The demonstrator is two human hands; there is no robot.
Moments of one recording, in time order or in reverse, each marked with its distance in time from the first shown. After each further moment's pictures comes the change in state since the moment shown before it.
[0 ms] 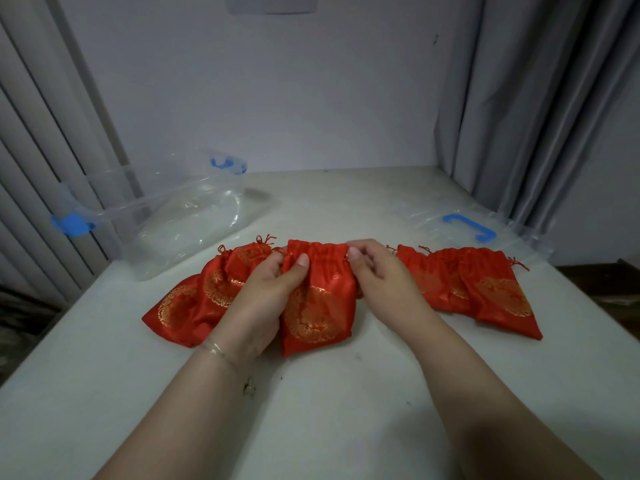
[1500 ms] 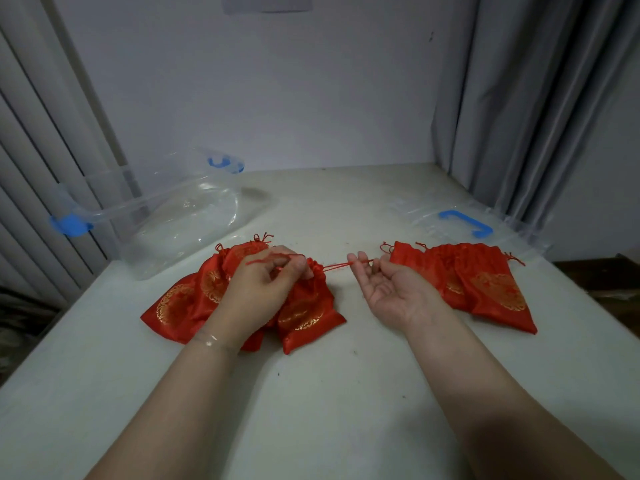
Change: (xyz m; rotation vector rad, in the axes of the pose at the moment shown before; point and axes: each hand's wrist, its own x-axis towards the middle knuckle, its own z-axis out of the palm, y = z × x) left_hand 0.011 -0.003 -0.024 0.698 -0.010 0.520; right_hand 0.012 0.003 -0.011 1.470 0.294 0.846
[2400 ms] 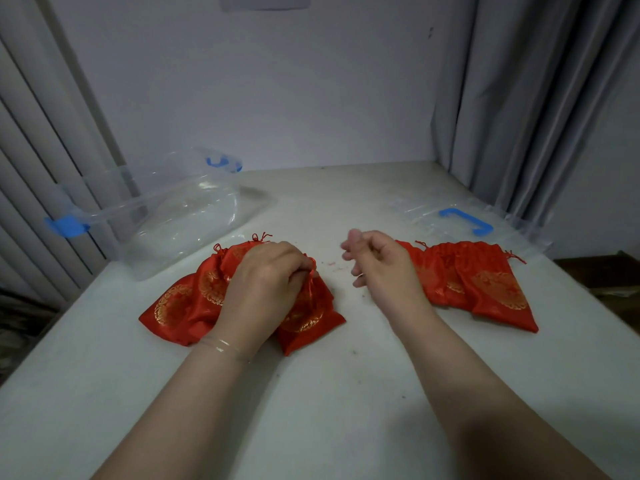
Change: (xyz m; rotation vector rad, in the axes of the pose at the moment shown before) left_hand 0.004 0.000 0.007 0.576 0.039 0.364; right_hand -0.027 0.019 0.013 -1.163 -0.141 -0.741
